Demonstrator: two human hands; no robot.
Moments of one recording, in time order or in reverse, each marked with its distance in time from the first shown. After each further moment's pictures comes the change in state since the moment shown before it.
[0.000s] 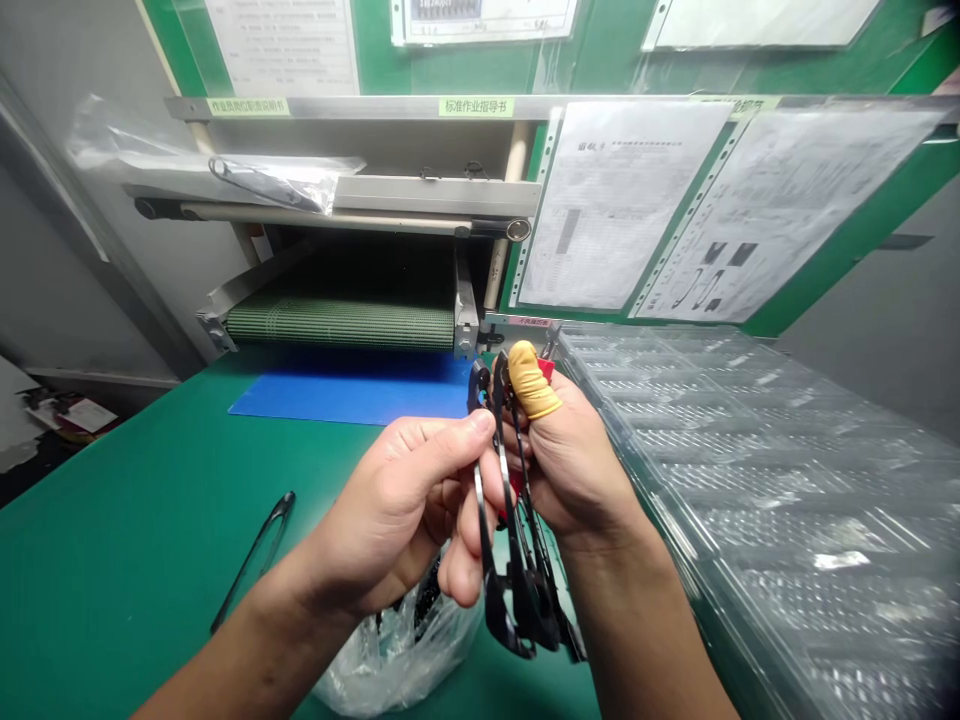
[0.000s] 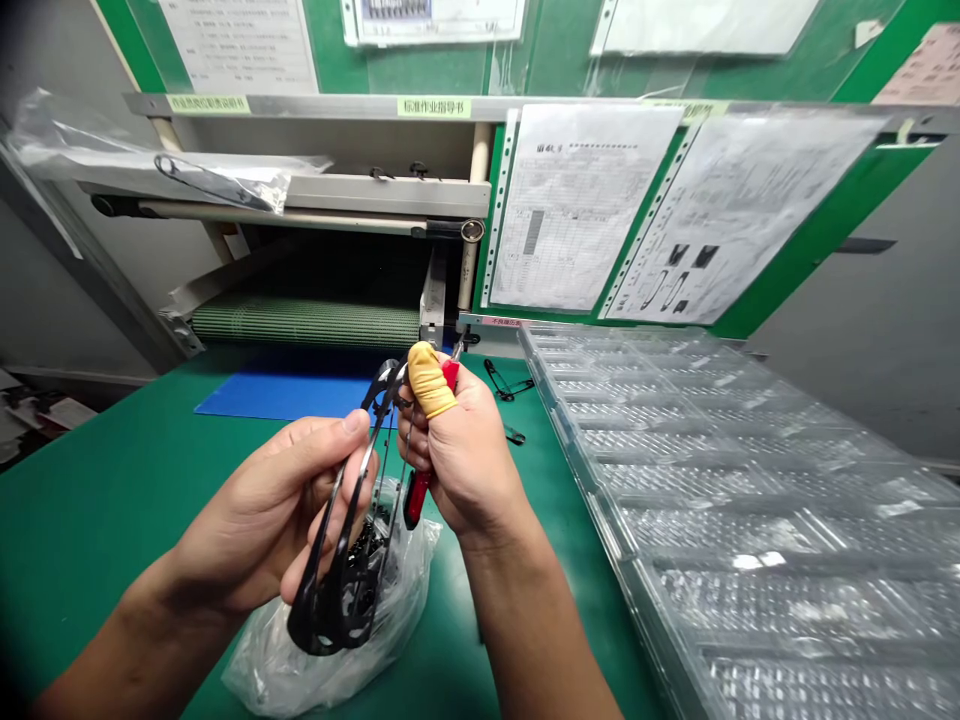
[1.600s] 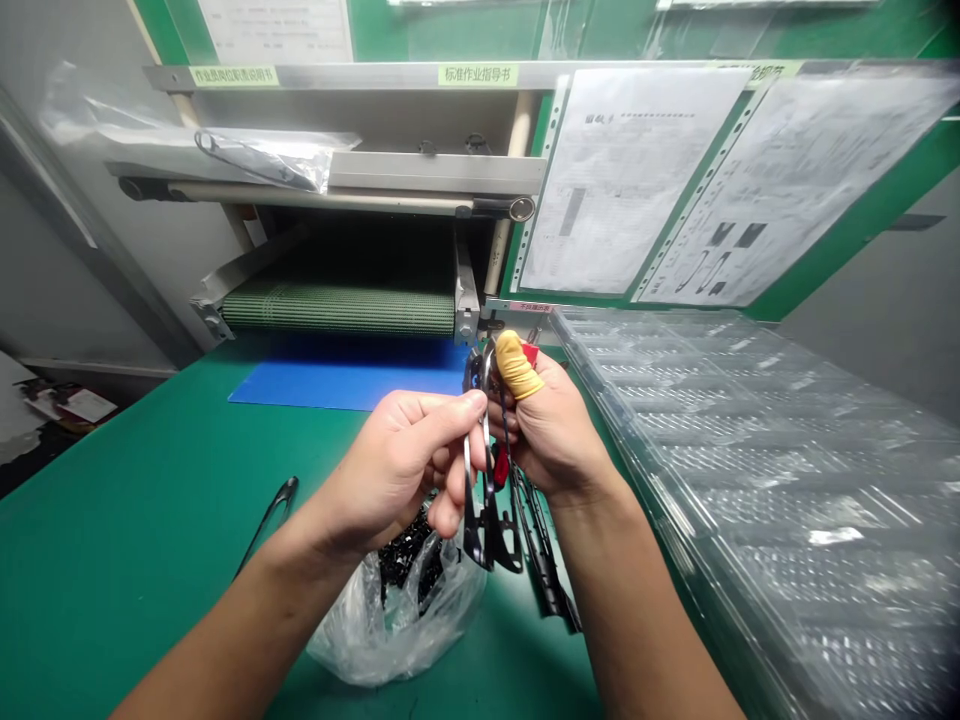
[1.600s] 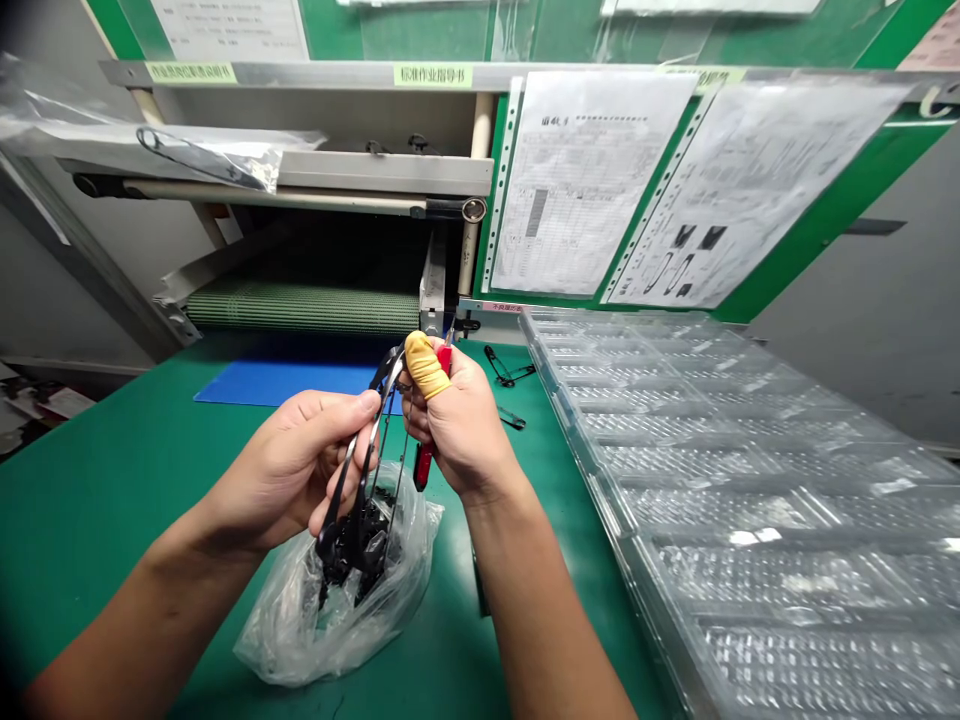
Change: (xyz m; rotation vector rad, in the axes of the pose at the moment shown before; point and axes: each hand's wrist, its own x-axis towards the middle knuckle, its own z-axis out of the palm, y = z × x) left_hand 0.008 0.005 -0.016 0.301 0.123 0.031; right_hand 0.016 0.014 -0.012 -0.039 -0.068 -0.089
